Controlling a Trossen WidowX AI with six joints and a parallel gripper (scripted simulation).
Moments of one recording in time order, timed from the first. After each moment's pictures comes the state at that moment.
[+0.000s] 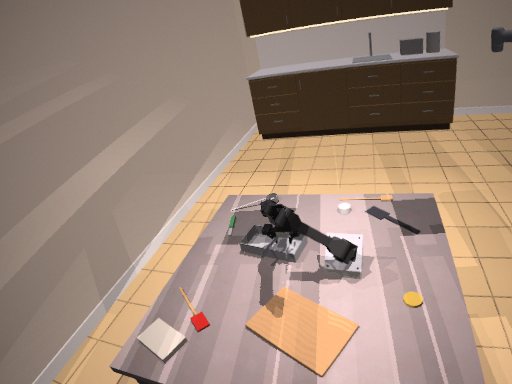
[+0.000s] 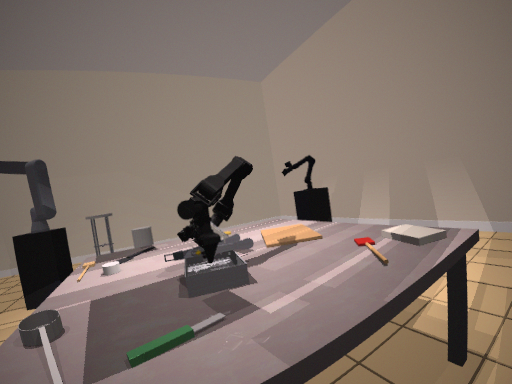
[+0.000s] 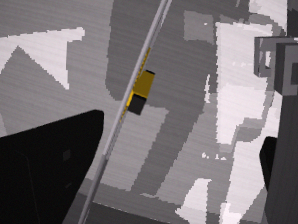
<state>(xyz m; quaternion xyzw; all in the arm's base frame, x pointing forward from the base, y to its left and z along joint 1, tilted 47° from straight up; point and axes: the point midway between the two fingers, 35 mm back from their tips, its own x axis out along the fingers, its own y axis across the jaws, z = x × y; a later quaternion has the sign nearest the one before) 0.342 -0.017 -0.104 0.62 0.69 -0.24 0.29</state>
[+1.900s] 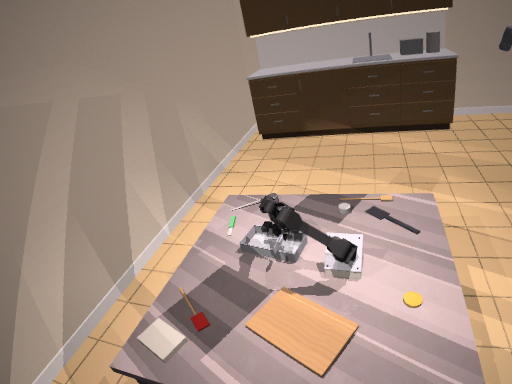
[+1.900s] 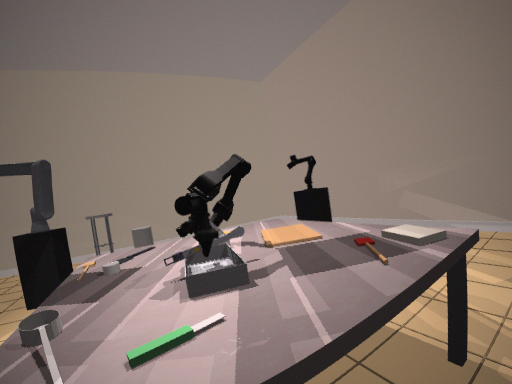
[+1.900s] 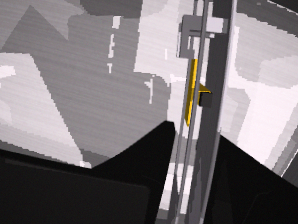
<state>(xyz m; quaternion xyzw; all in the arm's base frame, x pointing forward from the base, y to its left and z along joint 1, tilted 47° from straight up) 0.344 -0.031 -0.093 0.61 0.69 -0.25 0.29</state>
